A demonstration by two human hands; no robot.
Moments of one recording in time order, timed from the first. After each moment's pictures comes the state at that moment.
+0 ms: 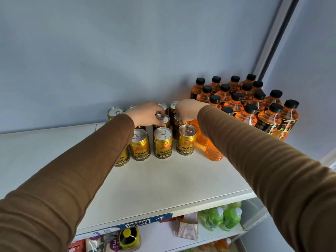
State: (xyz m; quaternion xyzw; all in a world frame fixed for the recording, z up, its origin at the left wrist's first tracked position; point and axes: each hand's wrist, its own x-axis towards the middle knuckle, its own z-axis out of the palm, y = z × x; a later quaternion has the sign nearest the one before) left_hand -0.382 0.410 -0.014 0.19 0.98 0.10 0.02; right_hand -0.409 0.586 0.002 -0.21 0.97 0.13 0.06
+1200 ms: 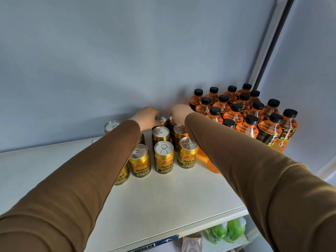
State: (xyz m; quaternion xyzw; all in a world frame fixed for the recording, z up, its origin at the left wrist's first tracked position) left_hand -0.441 0.409 -0.023 0.14 0.99 0.09 -0.02; right_hand -0.432 0.566 0.005 -0.11 0.99 0.02 0.01
